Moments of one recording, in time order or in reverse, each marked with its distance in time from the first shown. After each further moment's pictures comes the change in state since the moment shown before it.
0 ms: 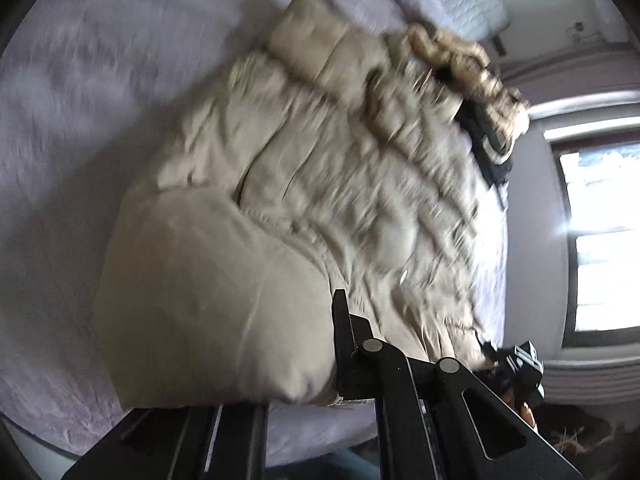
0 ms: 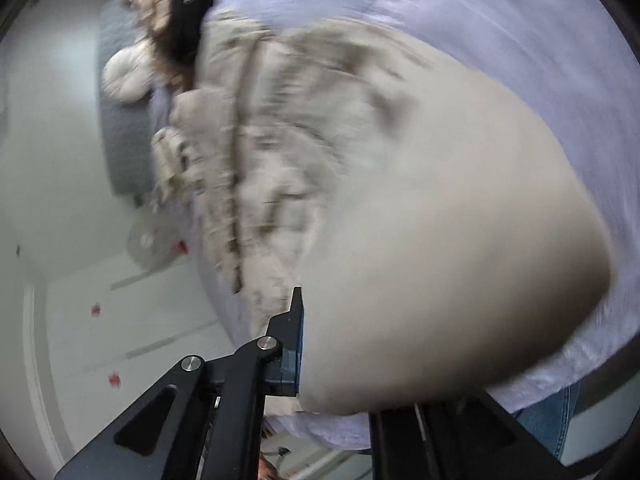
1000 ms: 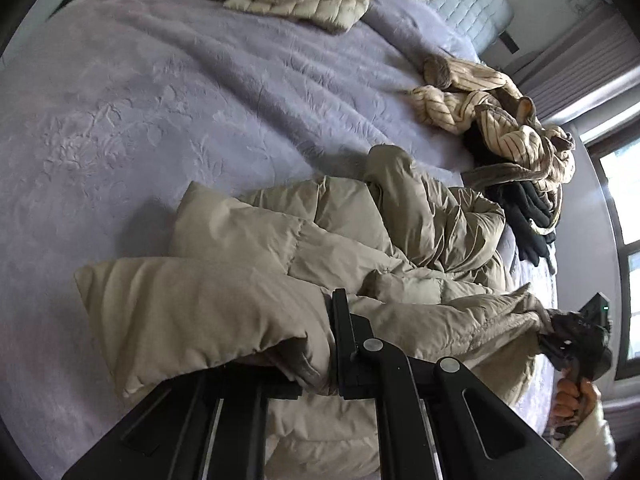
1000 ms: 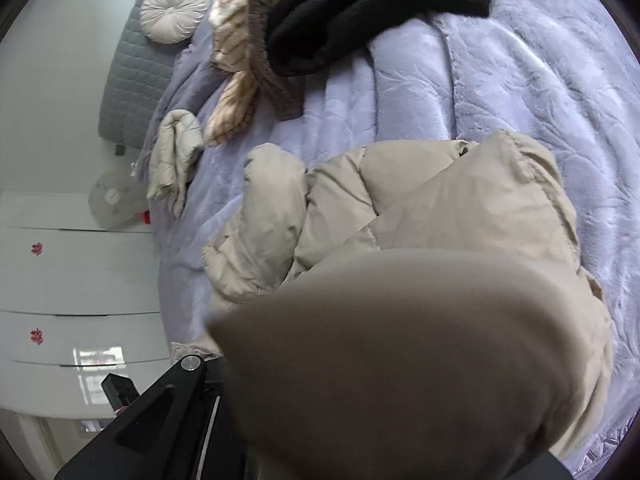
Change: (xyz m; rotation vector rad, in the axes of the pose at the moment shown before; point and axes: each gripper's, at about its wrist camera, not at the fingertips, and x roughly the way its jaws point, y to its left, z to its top) left arm 0.111 -0.082 0.290 0.161 -0.057 0.190; right arm 0.164 0.220 0.235 -0.346 -0.014 -0.200
